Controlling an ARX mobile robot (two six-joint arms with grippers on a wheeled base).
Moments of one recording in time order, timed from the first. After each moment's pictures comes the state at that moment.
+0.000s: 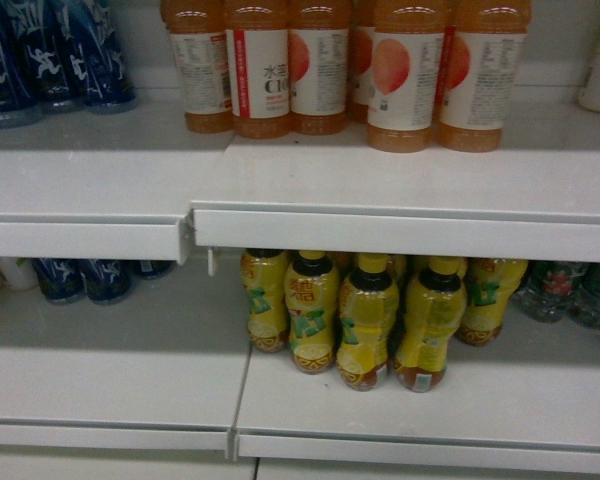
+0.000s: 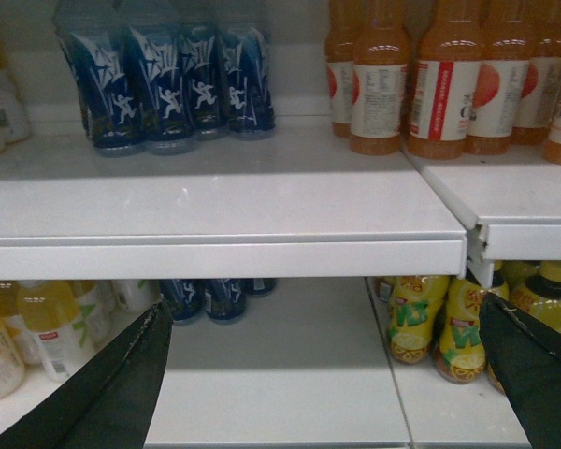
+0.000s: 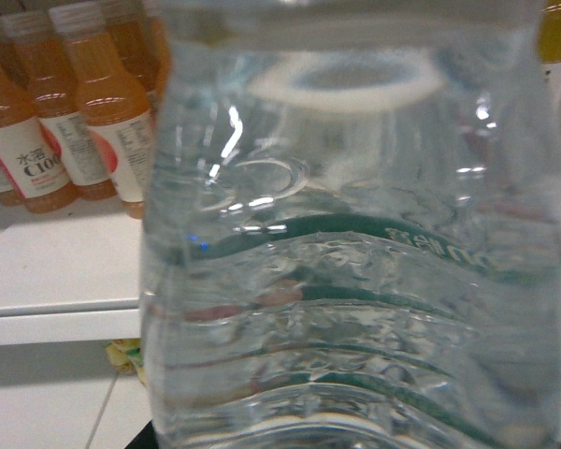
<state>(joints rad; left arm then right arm) 0.00 0.01 0.01 0.00 0.00 0.00 -0.05 0.53 0.39 0.01 -0.05 0.13</state>
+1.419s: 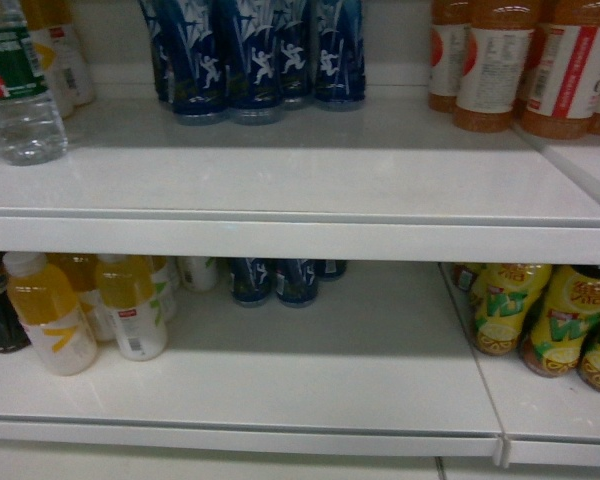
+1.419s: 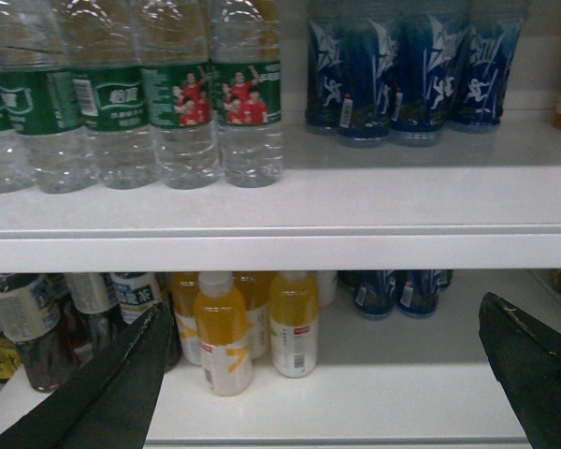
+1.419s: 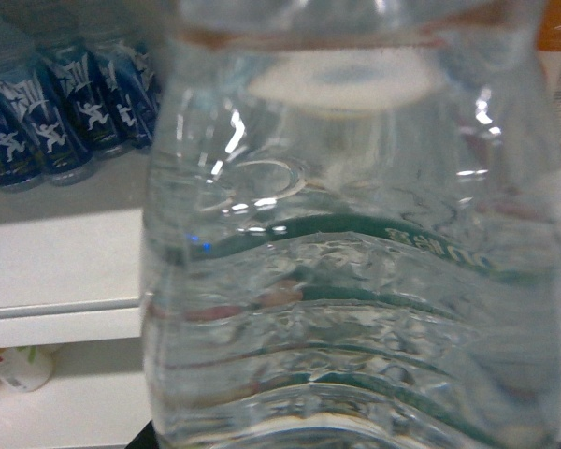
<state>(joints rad) 0.00 0.01 0.01 0.00 0.00 0.00 -0.05 0.54 0.39 0.01 -0.05 0.13</state>
